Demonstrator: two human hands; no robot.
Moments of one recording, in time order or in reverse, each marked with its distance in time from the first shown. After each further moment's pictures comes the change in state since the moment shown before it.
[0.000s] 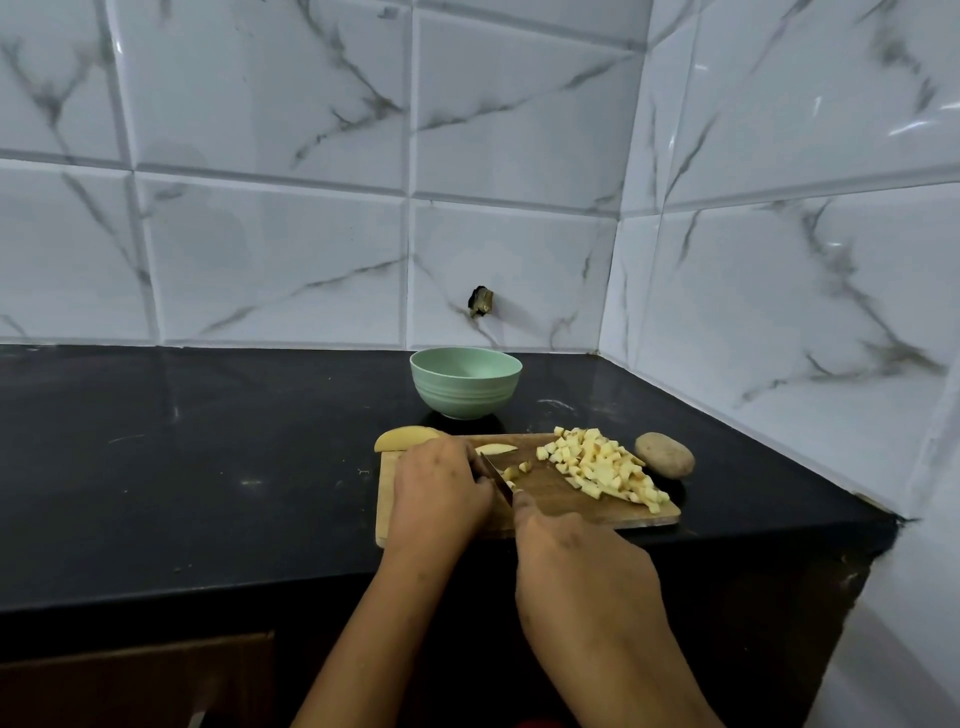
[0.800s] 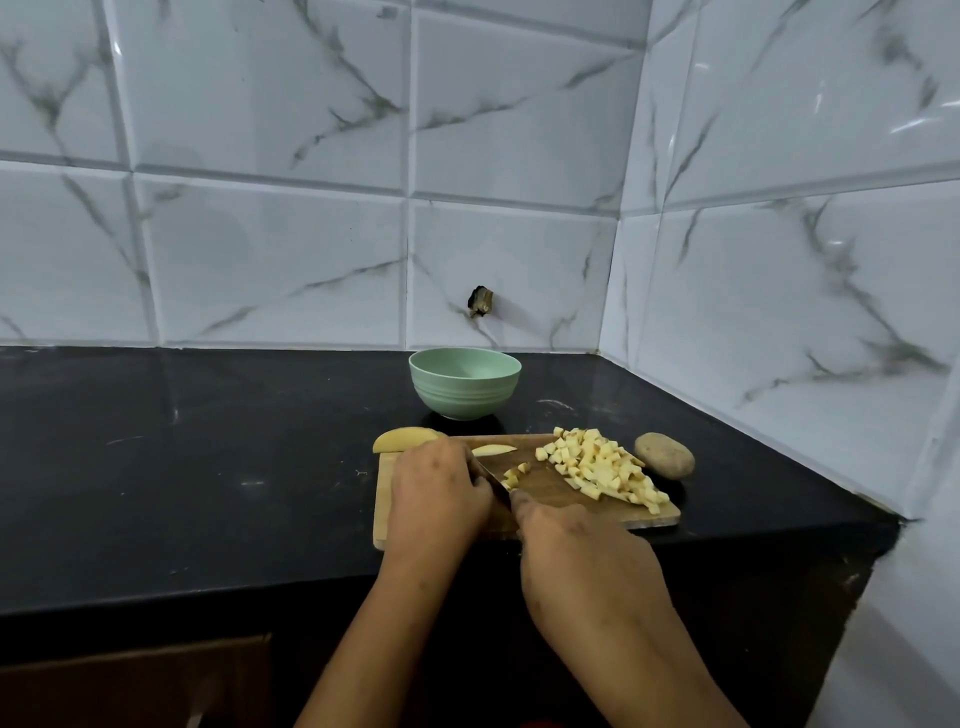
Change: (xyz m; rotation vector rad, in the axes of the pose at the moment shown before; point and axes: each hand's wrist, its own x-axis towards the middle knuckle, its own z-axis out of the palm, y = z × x) left_hand 0.001 -0.004 0.008 0.031 0.033 0.003; right_hand 0.006 0.007 -0.008 -0.007 -0.031 -0.028
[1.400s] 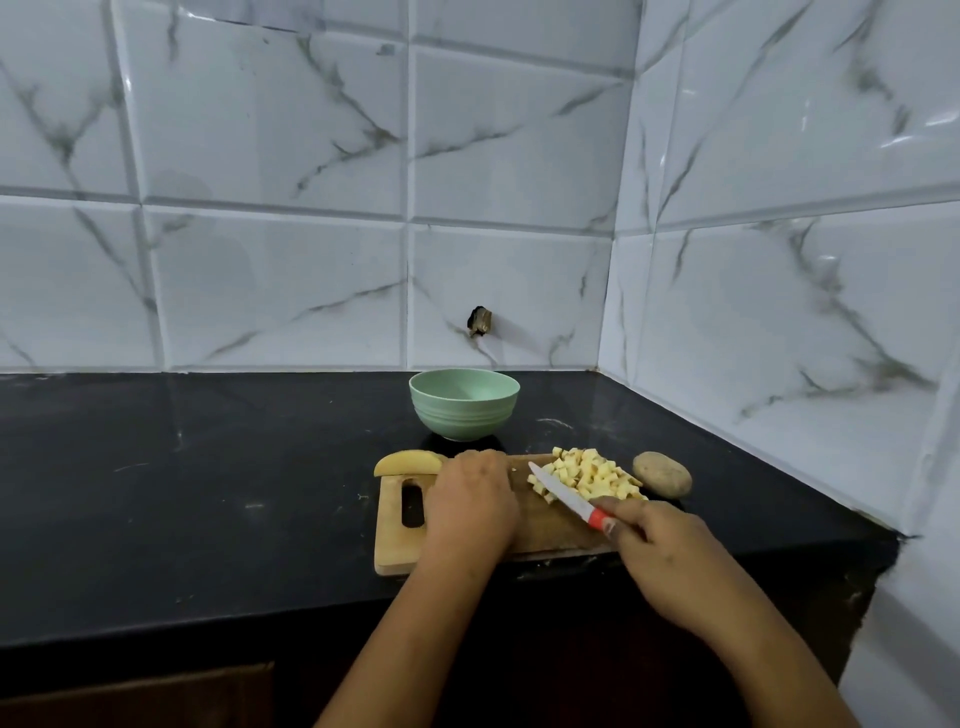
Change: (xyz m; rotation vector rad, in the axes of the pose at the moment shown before) left_hand 0.019 0.016 0.022 0.119 -0.141 0.081; right_hand 0.003 0.070 0.000 0.475 0.011 0.273
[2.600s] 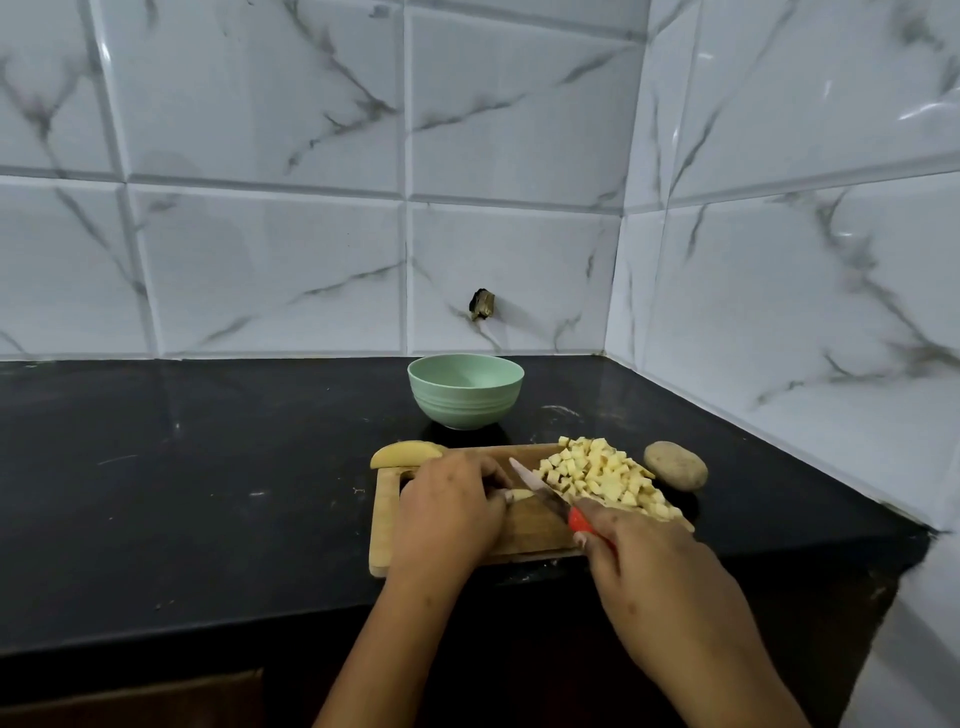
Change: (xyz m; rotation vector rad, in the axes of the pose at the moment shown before) left_hand -0.013 -0.016 -0.011 -0.184 -0.002 -0.031; right_hand -0.021 -0.027 0.016 -0.257 0.227 -0.152
